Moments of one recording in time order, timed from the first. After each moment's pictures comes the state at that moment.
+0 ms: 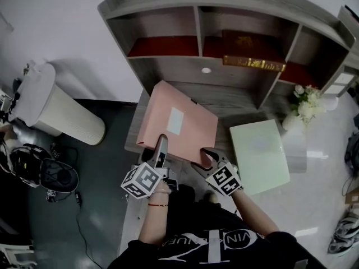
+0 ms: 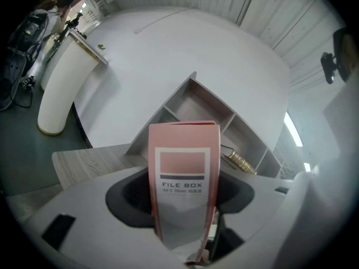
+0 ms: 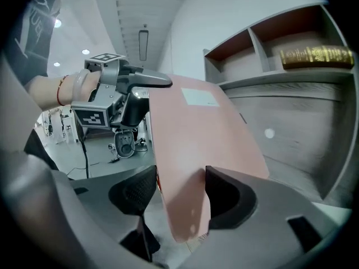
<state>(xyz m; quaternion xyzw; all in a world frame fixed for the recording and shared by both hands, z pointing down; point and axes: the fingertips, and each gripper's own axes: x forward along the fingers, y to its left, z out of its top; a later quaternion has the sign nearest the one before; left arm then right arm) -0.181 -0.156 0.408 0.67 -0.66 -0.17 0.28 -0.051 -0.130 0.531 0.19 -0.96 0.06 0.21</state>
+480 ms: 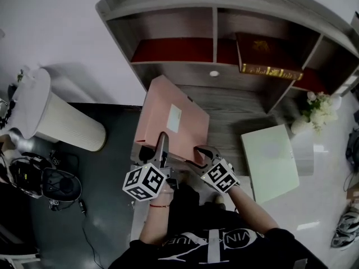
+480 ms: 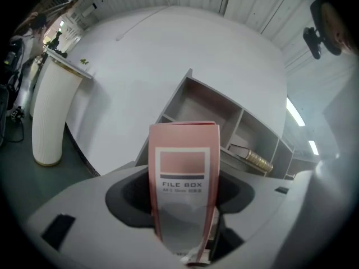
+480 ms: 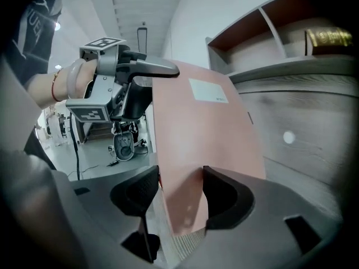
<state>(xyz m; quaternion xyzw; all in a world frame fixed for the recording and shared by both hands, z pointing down) -0.235 -0.207 0.393 0.68 -0.69 -0.11 0.22 -0.133 -0.175 0.536 0.17 -0.96 0.06 0.21</state>
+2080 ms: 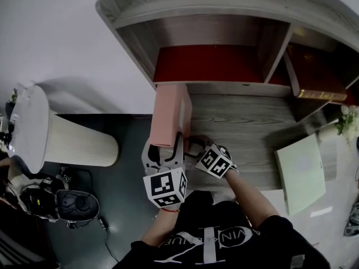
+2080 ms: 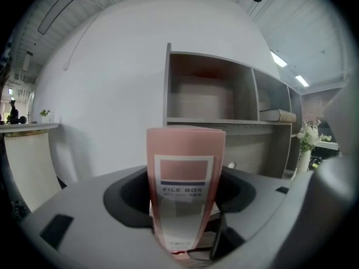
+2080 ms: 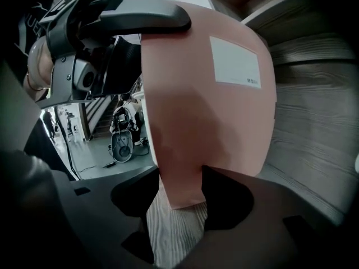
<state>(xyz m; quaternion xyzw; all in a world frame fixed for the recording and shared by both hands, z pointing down) -0.334 -0.323 0.394 0.71 -0.69 0.10 0.08 -0.323 -0.300 0.567 0.11 -0.97 0.06 0.23</state>
